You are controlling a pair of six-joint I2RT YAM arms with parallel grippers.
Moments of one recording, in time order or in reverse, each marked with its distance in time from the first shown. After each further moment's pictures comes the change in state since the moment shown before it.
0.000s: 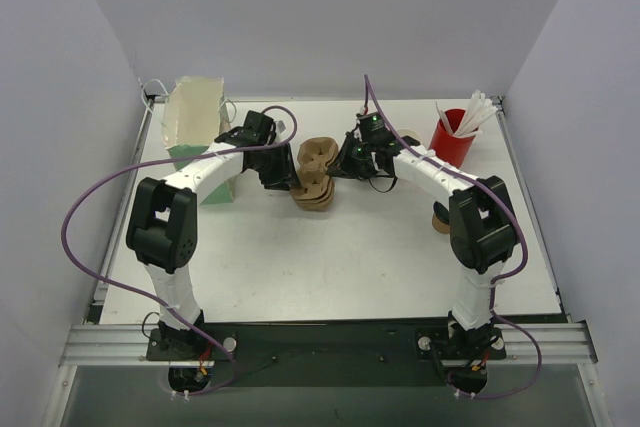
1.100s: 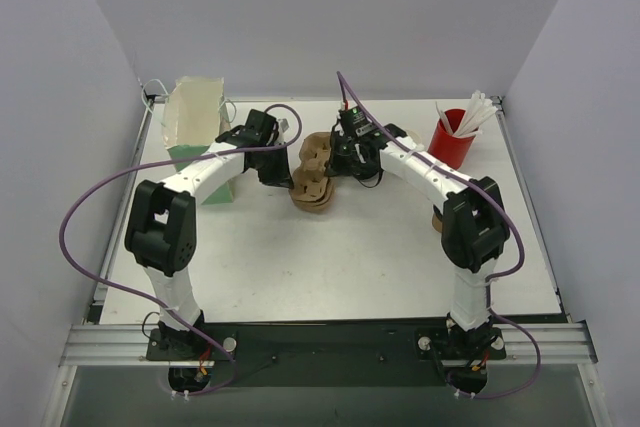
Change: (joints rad) left arm -0.021 -0.019 0.012 -0.024 -0.066 0.089; right arm 0.096 0.030 0.196 -0.257 0.167 -0.163
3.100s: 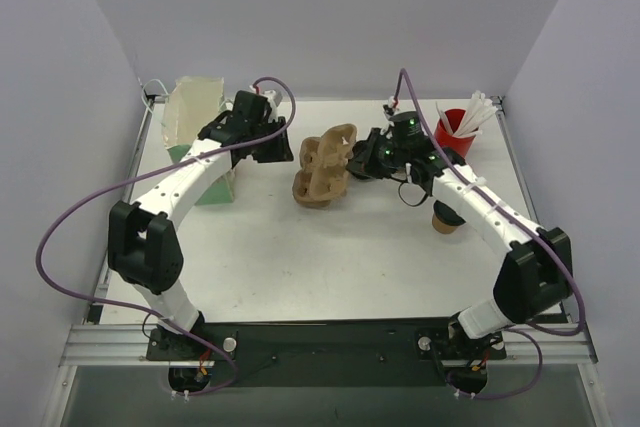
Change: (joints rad) left arm -0.003 -0.148 0.078 0.006 -0.112 0.033; right arm -0.114 -0.369 -0.337 0.224 -0.145 0.099
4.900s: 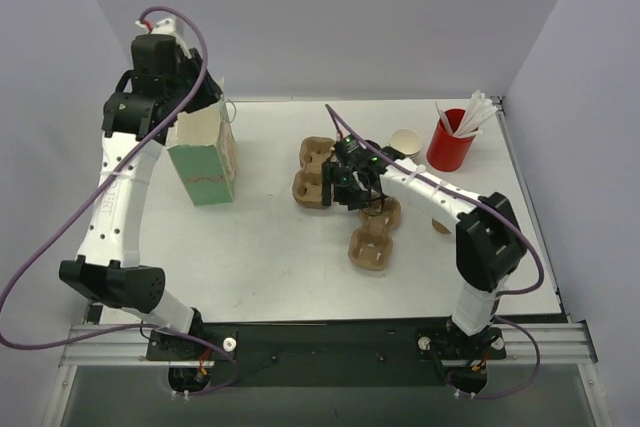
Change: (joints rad) left arm 0.192 -0.129 0.461 -0.277 -0.148 -0.047; right arm 0.200 0.167 0.107 -0.335 0.251 -0.121
